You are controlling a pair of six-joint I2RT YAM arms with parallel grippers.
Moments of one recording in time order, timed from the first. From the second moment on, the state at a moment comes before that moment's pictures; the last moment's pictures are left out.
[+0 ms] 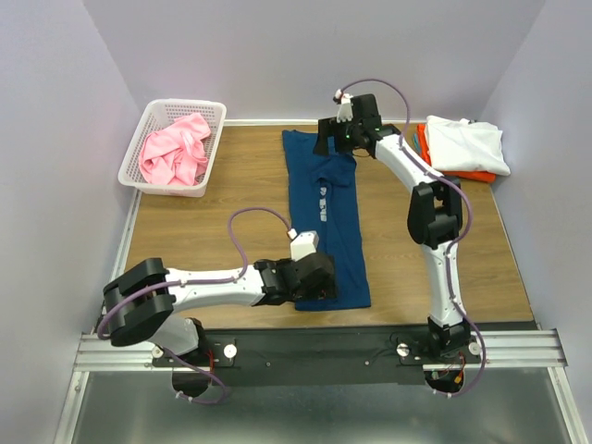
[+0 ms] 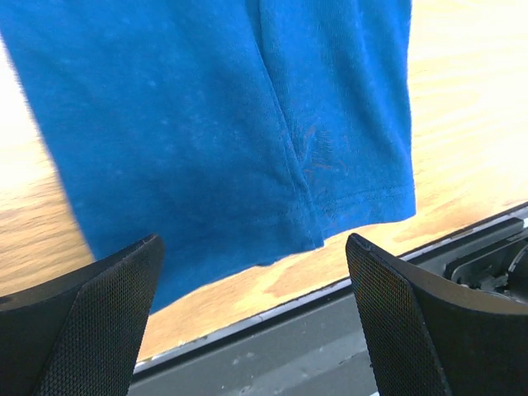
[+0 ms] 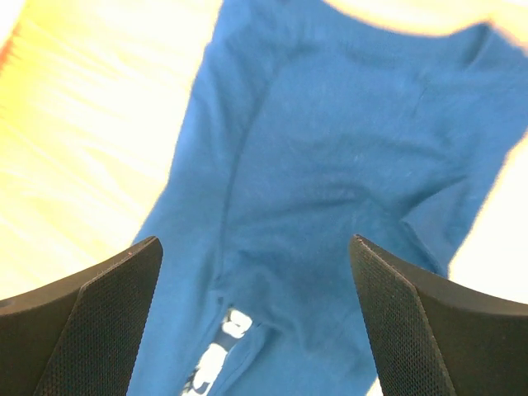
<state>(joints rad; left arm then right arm) -1.20 1.44 0.79 -0.29 -0.29 -1.11 0.34 2.36 2.10 -0.41 -0.32 0.10</state>
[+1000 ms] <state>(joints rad) -1.12 1.31 0.61 -0.30 -0.30 -1.11 0.31 2.51 2.27 -0.41 -0.13 0.04</state>
